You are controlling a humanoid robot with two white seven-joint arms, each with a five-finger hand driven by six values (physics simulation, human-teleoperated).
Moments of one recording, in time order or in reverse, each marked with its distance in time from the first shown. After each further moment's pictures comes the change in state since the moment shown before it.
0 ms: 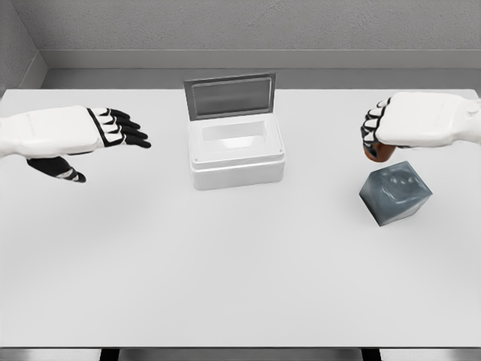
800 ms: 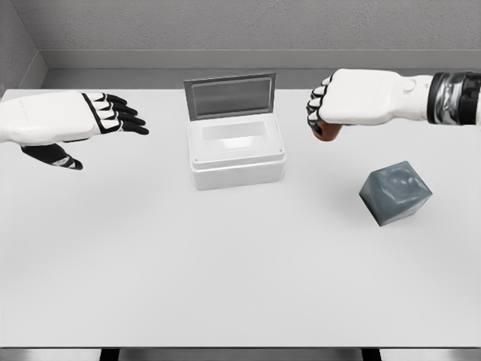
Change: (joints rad) left arm -0.037 0.002 -0.001 0.003 -0.001 0.000 0.000; right arm -0.094 0.247 0.023 0.081 0.096 0.000 0.000
